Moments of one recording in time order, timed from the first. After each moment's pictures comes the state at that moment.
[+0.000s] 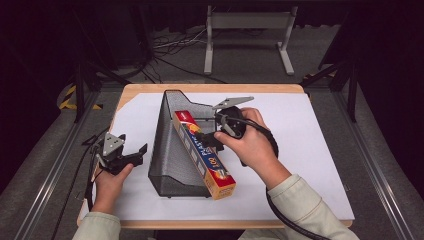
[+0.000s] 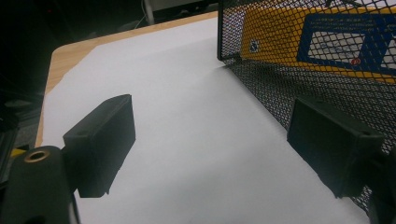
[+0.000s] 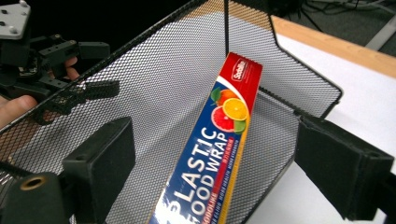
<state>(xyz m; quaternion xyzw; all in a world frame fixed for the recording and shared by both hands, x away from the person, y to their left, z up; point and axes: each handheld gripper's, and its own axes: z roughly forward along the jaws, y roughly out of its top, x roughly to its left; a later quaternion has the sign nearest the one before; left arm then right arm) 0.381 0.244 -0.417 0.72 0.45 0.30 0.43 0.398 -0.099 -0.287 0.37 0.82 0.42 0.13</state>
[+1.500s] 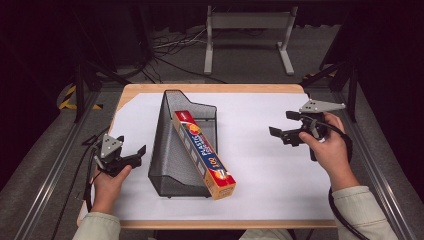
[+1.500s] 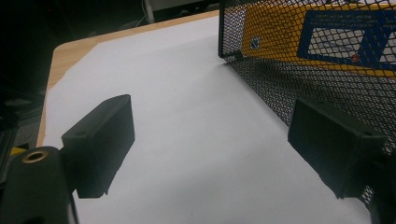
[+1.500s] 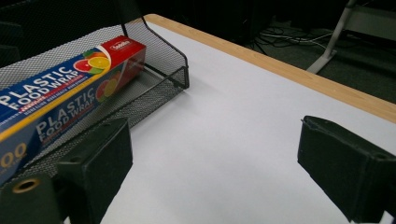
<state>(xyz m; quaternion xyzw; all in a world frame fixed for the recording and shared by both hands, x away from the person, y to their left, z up) 0.377 0.247 -0.419 0.72 0.45 0.30 0.44 0.413 -0.298 -0.318 0.36 0.78 0.46 0.20</state>
